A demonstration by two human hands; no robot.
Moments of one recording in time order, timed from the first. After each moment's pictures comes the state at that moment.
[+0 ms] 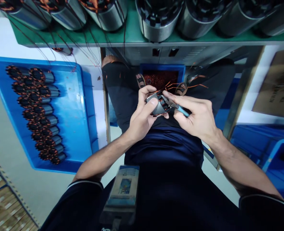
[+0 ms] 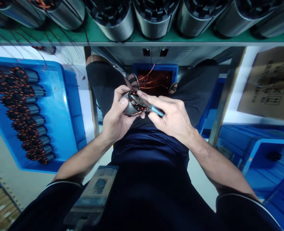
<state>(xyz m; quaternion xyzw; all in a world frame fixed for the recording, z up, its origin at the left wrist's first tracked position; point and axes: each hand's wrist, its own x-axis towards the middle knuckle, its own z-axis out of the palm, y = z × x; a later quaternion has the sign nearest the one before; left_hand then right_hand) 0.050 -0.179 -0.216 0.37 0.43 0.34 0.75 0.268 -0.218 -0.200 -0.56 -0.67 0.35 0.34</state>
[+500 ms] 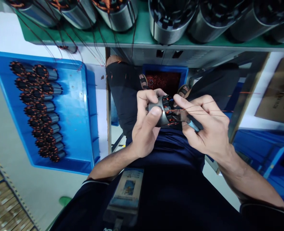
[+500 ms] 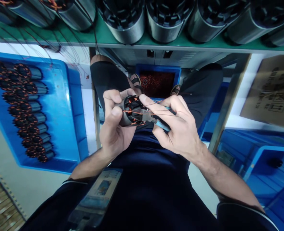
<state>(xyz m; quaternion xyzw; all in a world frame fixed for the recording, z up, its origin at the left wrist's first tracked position) 0.067 -0.198 -0.173 0.37 0.46 0.45 0.67 0.267 -0.230 -0.169 -0.55 -0.73 0.25 0.32</state>
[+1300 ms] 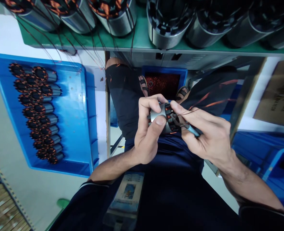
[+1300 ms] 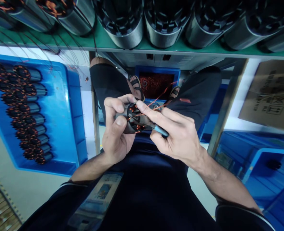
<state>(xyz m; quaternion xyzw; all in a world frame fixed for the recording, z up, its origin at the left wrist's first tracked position) 0.072 -0.210 -0.189 0.39 0.40 0.51 0.65 0.265 -0.231 -0.155 -0.55 -0.72 0.28 0.31</state>
